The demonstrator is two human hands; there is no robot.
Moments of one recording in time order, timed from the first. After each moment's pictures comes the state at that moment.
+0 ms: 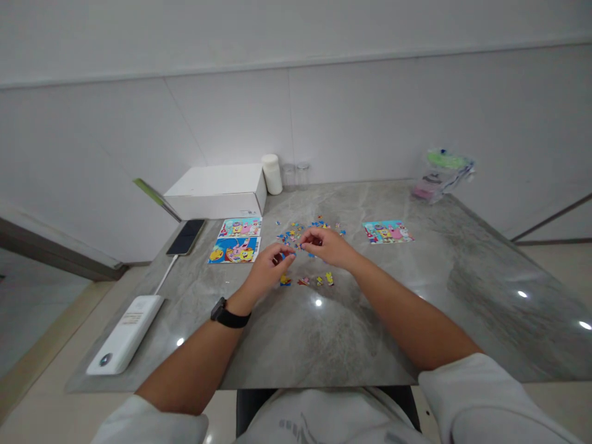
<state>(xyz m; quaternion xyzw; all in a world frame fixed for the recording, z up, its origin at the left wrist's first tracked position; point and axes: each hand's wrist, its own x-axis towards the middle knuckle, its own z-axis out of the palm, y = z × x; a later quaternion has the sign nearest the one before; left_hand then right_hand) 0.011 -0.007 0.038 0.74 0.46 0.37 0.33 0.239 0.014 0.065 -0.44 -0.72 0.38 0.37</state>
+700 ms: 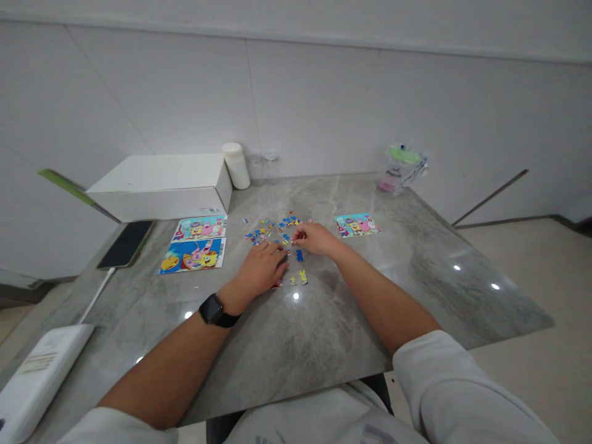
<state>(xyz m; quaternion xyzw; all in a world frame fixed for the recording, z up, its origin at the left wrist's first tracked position) 0.059 0.010 0.023 0.92 0.35 0.14 0.08 0.287 0.046 0.032 -0.58 -0.75 0.25 0.21</state>
